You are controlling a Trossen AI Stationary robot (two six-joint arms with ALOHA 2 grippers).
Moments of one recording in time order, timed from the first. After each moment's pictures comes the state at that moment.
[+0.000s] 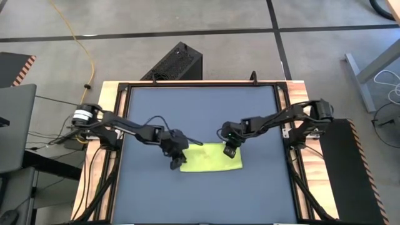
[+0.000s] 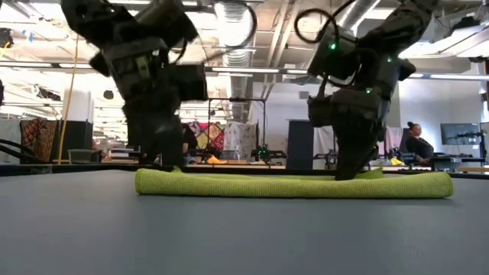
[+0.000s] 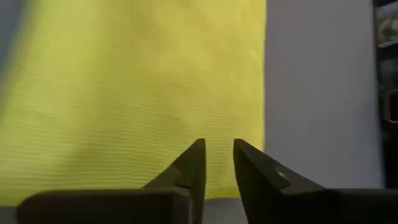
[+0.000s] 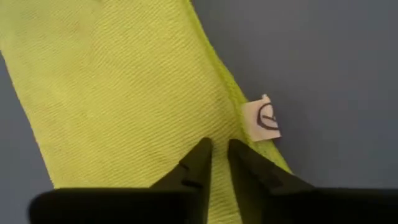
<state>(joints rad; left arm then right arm) -0.05 1.63 0.71 0.11 0.33 -0.48 -0.04 1.61 0.76 -0.25 -0.16 0.50</state>
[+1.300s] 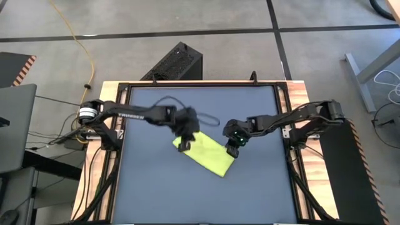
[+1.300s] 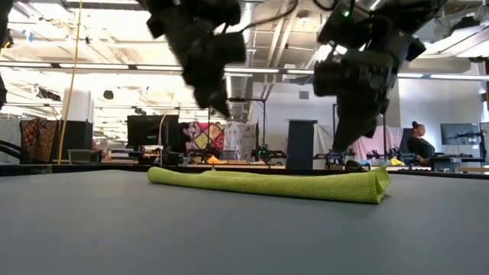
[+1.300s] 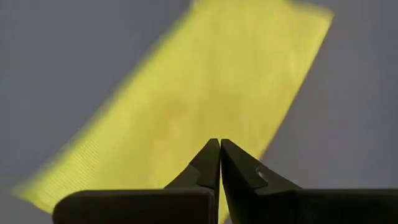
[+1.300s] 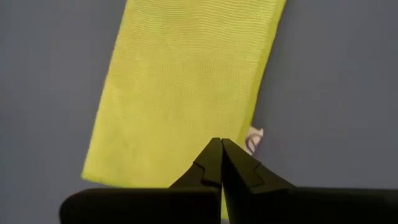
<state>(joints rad) 0.11 1.67 1.12 -0.41 0.22 -0.03 -0.02 1.46 0.76 -0.25 -0.17 0.45</state>
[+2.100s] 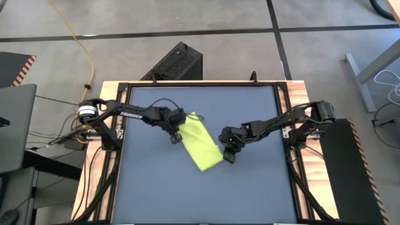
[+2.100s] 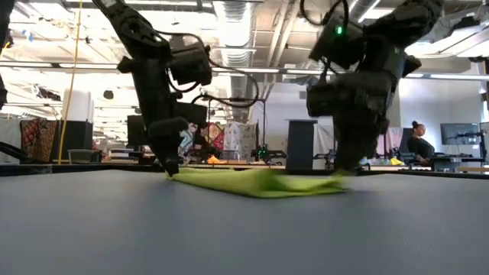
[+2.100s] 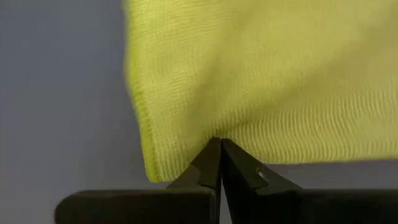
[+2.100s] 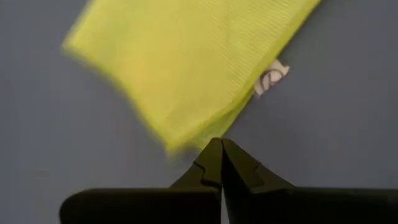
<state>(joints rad) 0.28 1.67 0.87 -0.41 -0.12 -0.16 0.03 1.57 0.77 -0.17 -0.19 0.52</state>
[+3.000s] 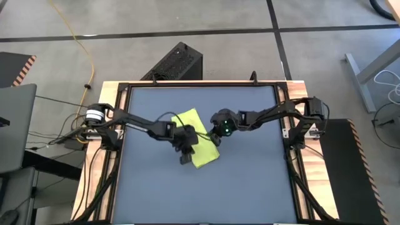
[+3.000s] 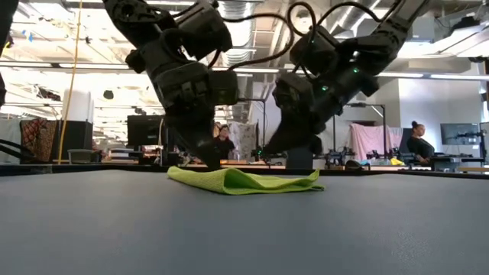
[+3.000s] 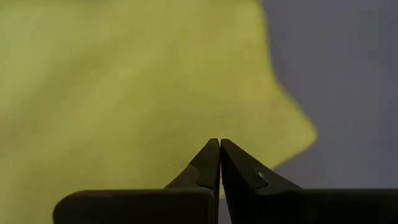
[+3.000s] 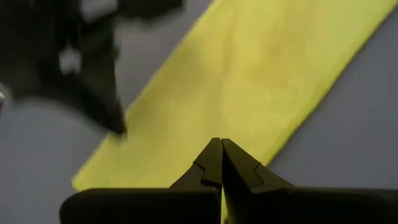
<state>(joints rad) -0.01 1.77 0.94 -0.05 0.18 -0.29 -0.17 1.69 0.80 0.26 -0.19 0.46</state>
